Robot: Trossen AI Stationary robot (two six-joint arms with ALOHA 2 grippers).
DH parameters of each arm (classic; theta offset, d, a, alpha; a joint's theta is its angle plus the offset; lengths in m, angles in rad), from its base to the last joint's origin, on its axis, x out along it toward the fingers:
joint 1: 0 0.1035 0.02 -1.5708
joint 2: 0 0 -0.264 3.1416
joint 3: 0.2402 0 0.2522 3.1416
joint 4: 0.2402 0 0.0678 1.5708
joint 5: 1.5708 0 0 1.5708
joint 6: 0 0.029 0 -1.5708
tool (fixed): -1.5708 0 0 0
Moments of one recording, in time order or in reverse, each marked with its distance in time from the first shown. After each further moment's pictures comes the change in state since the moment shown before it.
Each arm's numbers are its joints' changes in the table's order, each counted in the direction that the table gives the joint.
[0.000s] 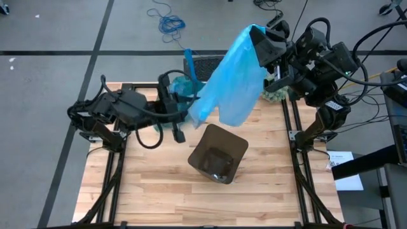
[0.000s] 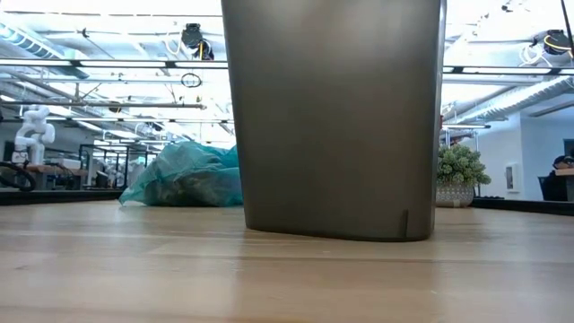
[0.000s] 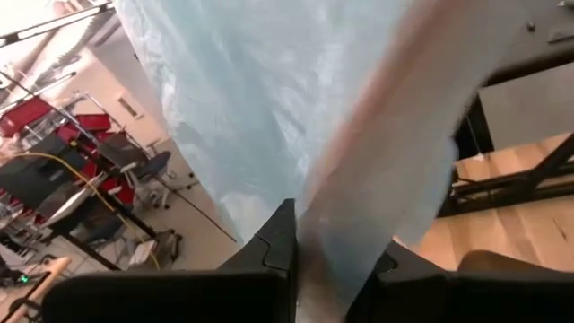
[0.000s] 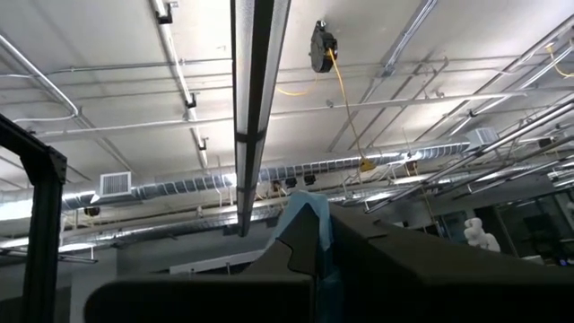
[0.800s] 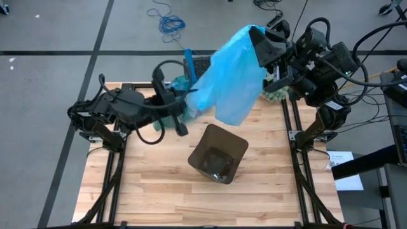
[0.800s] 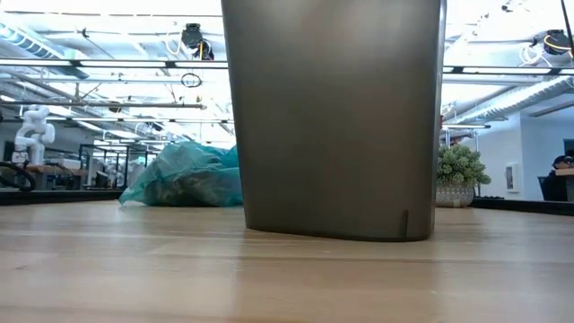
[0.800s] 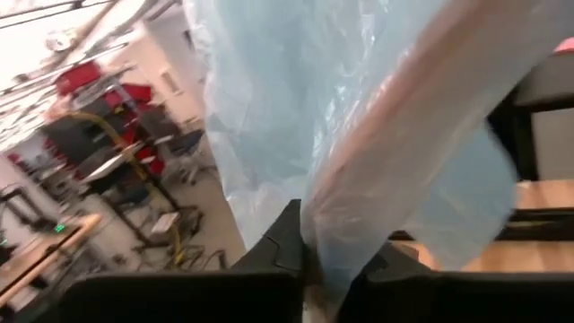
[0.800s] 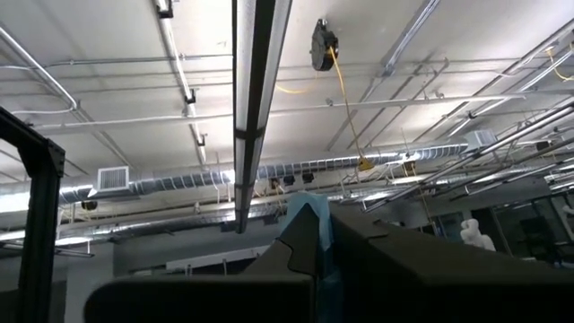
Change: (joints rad) left arm 0.006 0.005 0.000 -0.050 0.130 -0.078; right arm -0.001 0.000 0.000 0.007 0.000 -0.019
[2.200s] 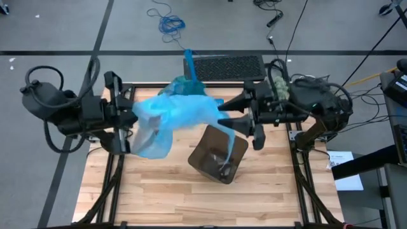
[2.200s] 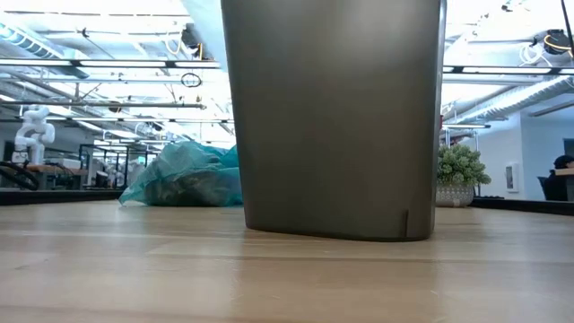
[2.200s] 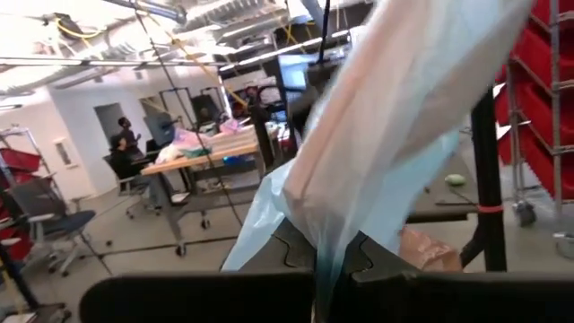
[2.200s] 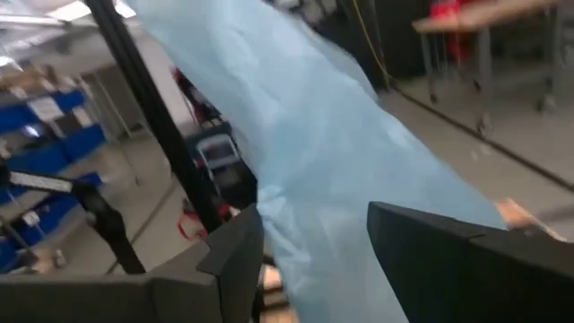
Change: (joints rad) left arm -0.357 -0.179 0.014 -0.120 0.001 0.027; right arm 0.184 0.000 0.000 0.804 0.069 0.392
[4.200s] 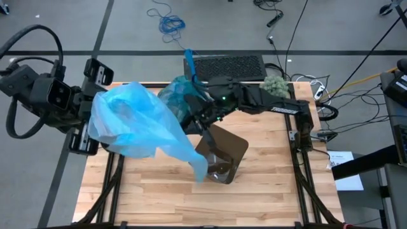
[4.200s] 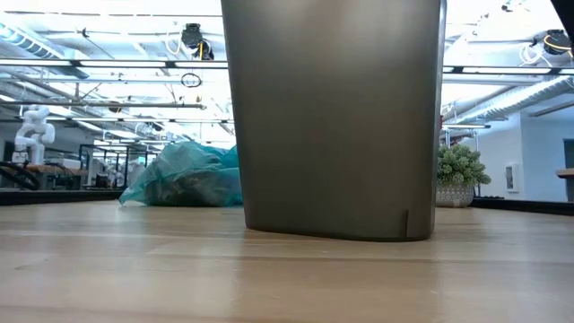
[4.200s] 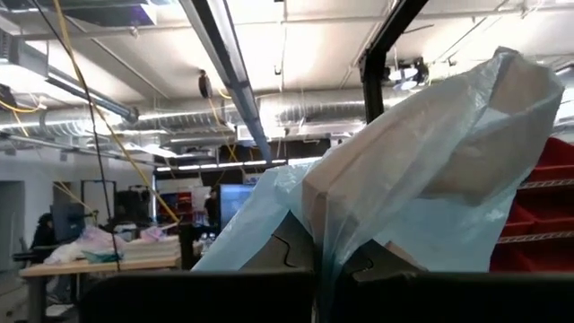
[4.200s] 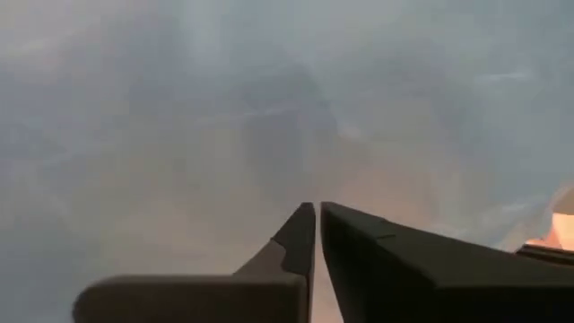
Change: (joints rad) left arm -0.016 0.024 0.067 -0.344 -0.287 0.021; right arm -0.284 0.312 -0.004 -0.134 0.715 -0.244
